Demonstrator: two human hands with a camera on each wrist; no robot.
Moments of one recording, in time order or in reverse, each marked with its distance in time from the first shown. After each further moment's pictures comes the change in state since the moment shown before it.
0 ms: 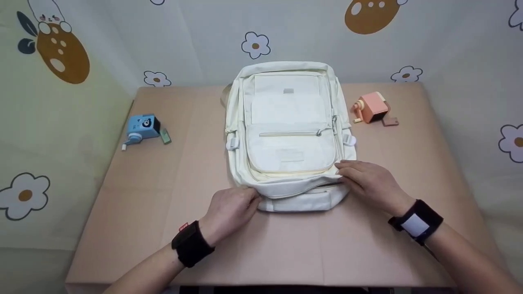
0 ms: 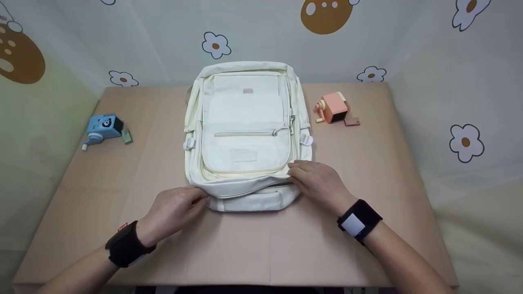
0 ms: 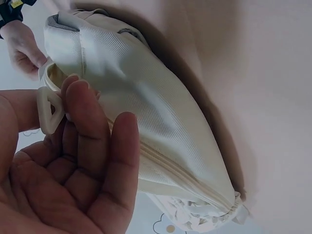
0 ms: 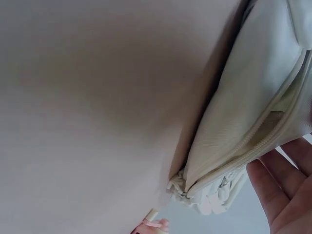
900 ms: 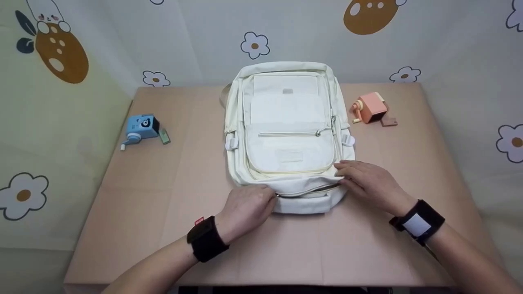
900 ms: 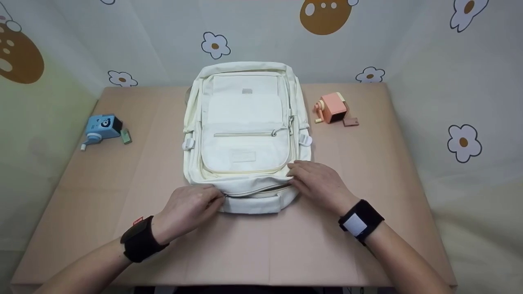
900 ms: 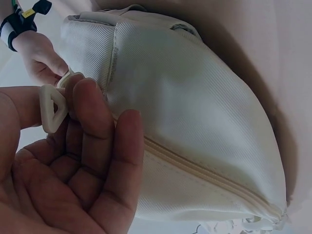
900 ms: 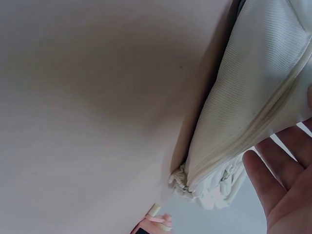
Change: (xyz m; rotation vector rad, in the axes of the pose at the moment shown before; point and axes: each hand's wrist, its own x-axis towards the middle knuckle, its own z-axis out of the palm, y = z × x) left_hand 0.023 0.025 0.007 0.005 0.029 0.129; right_hand -0.004 0.003 -0.004 0.072 -0.110 0.068
